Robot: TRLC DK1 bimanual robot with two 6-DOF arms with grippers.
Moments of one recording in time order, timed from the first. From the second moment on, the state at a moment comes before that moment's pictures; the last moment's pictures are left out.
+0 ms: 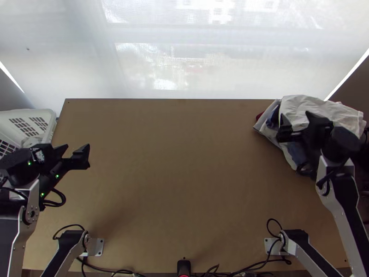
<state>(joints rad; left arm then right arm) 0.04 0.69 0.96 -0.66 0.11 -0.11 0.04 0.94 0.91 -0.13 -0.03 -0.08</state>
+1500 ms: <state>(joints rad) 0.12 0.00 0.08 -0.20 -0.06 -0.10 0.20 0.00 0.10 -0.26 0.23 0.32</state>
